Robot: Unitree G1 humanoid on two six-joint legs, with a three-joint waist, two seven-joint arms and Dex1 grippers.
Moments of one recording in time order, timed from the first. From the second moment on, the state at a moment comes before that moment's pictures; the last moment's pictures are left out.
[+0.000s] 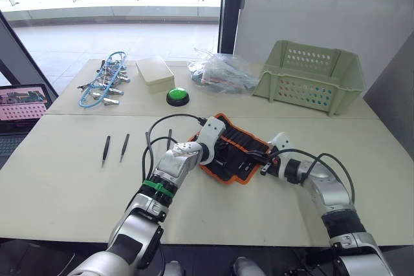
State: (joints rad) left arm -0.81 0.08 -0.23 0.50 -0.19 0.57 -0.42; right arm -0.47 -0.44 0.04 0.36 0.21 0.20 0.86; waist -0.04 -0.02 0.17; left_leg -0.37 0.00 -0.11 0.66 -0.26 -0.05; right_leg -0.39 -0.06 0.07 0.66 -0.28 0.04
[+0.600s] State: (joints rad) left arm -0.67 0.34 -0.14 0.17 -0.17 0.68 -0.60; right arm -0.47 -0.40 0.01 0.36 0.23 0.19 0.83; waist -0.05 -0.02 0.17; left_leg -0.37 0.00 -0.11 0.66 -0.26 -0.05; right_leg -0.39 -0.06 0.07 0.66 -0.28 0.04
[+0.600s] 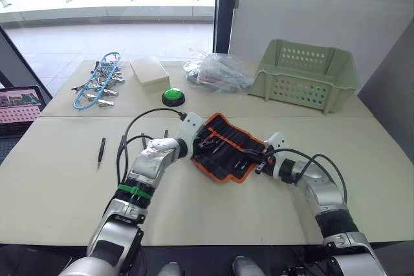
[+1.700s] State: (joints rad) left arm 0.42 0.34 0.65 -0.43 -0.53 0.43 -0.62; right arm -0.55 -0.44 0.01 0.49 0.24 0.17 0.92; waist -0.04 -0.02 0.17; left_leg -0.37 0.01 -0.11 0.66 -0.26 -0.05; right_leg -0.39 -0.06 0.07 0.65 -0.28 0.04
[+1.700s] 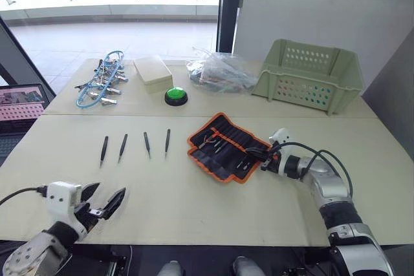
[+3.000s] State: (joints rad) left arm 0.32 0.37 0.66 -0.24 -0.55 0.21 -0.39; right arm -0.56 -0.46 0.02 0.55 0.22 0.11 1.02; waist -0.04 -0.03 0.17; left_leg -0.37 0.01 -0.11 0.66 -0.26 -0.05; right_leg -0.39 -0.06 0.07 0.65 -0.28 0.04
